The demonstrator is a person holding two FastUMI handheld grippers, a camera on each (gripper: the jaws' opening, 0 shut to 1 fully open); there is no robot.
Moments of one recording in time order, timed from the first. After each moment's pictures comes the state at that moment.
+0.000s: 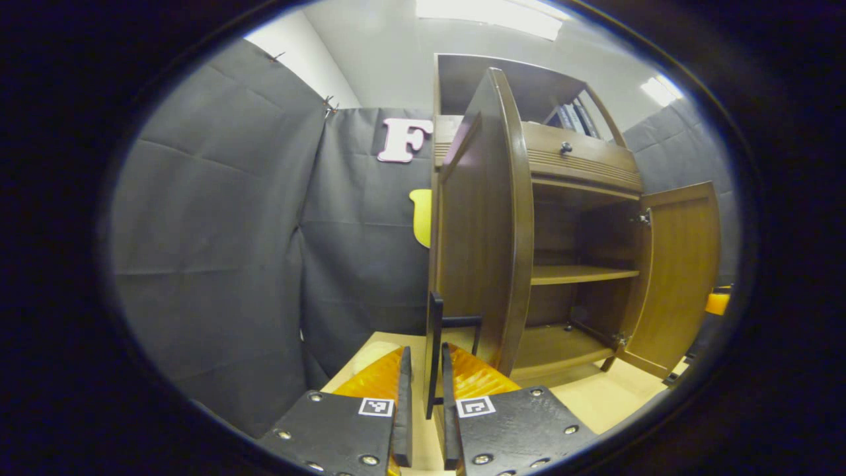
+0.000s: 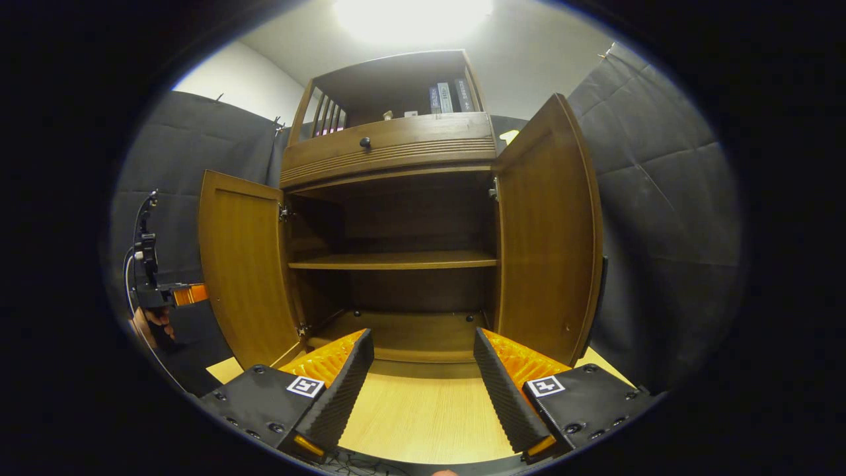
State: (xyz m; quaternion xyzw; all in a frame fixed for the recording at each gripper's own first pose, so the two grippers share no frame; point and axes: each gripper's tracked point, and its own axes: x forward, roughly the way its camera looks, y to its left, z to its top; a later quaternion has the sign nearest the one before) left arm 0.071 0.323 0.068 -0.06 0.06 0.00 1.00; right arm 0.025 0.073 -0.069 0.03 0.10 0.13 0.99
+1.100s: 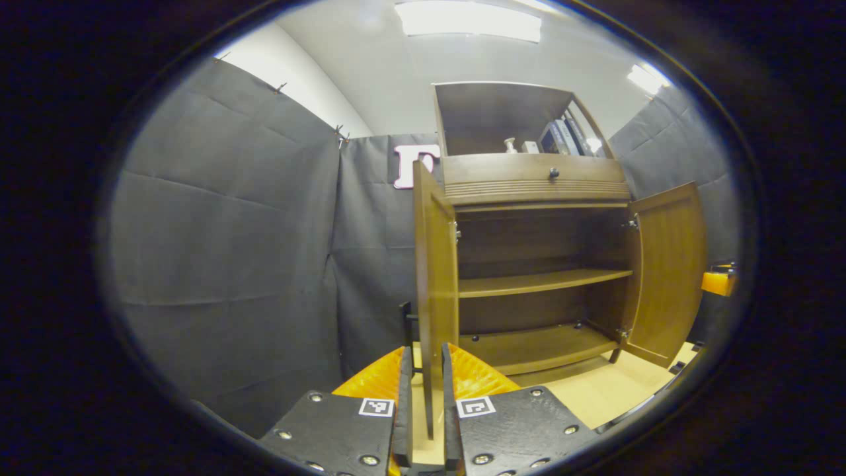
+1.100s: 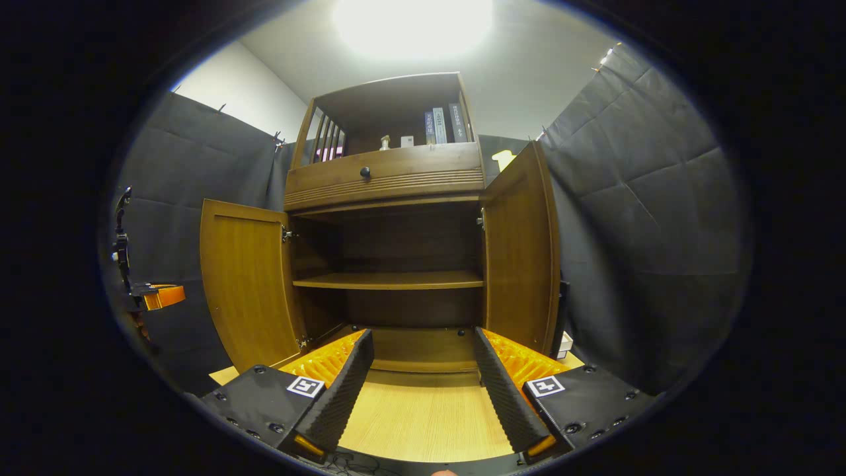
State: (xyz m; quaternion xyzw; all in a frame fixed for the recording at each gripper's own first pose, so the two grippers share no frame) left arm -0.043 0.312 0.149 -0.02 0.02 0.05 1.00; right arm -0.021 0.043 -0.025 0.03 0.05 0.12 0.99
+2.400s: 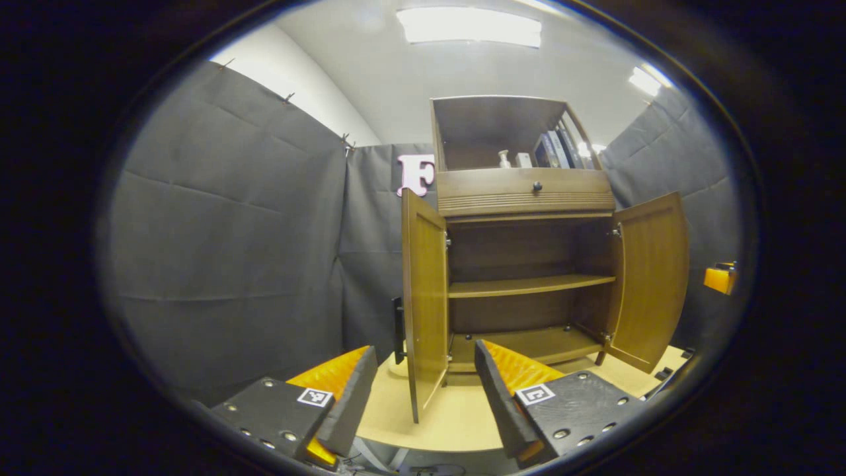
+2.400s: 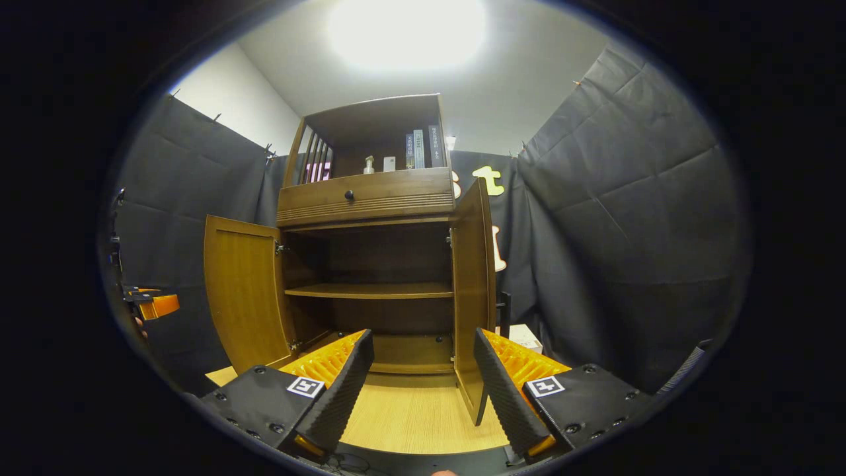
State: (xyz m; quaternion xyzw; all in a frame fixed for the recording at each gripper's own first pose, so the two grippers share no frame) left arm -0.097 0.285 0.168 -0.02 0.02 0.07 1.00; right arm -0.068 -0.002 -0.004 0.03 0.03 0.08 1.00
